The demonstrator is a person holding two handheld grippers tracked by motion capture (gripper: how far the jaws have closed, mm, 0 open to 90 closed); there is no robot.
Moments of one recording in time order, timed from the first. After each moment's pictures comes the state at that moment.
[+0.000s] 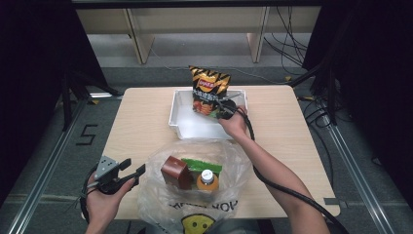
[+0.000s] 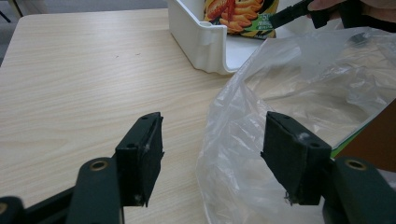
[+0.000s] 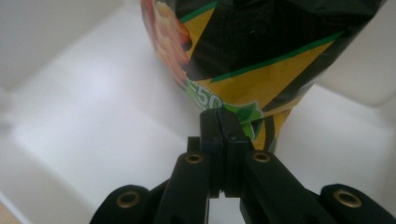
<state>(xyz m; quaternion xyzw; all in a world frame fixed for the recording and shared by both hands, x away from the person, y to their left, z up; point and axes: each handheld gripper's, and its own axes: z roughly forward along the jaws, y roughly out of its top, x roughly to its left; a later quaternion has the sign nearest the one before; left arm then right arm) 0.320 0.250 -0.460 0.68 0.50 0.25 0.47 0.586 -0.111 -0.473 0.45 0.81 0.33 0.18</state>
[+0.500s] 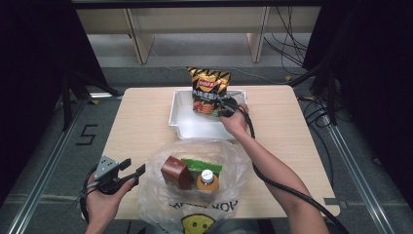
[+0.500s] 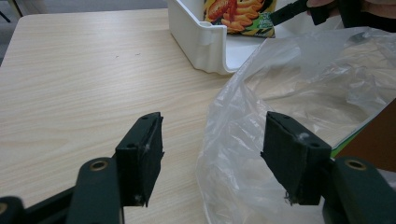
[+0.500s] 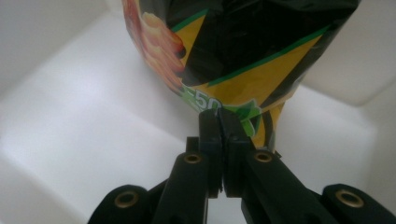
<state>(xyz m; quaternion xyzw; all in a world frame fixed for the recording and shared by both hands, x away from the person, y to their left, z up) 0.320 0.250 -0.460 0.68 0.50 0.25 0.47 0.590 -0.112 -0.470 0.47 0.80 0.33 0.18</state>
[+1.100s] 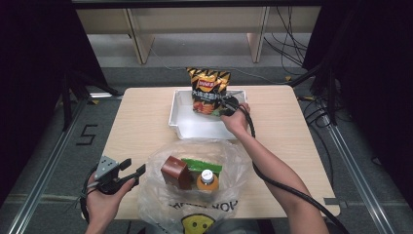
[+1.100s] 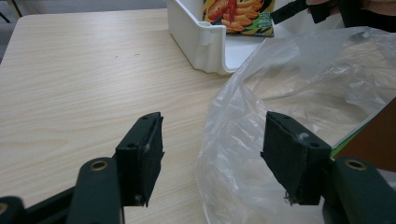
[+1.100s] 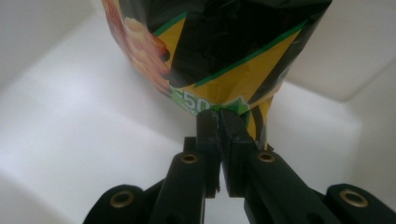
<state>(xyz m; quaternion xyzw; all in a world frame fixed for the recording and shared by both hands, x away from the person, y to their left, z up) 0.320 0.249 -0.460 0.69 0.50 0.24 0.47 0.594 -0.117 -0.469 0.48 0.80 0.32 0.19</state>
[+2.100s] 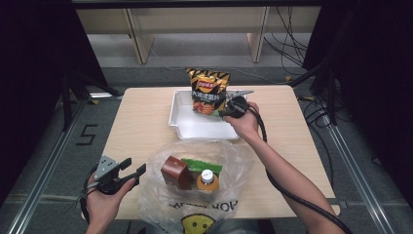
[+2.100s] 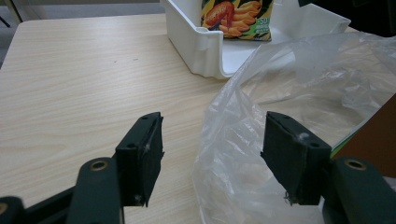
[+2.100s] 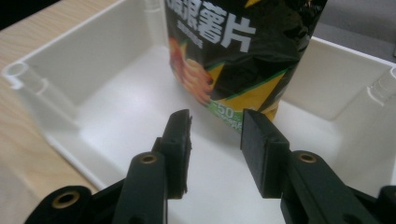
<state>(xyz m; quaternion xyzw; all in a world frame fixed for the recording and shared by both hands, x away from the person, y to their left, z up) 0.318 0.248 -0.457 0.68 0.49 0.25 0.48 0.544 -0.135 -0.423 0.43 0.80 0.38 0.18</state>
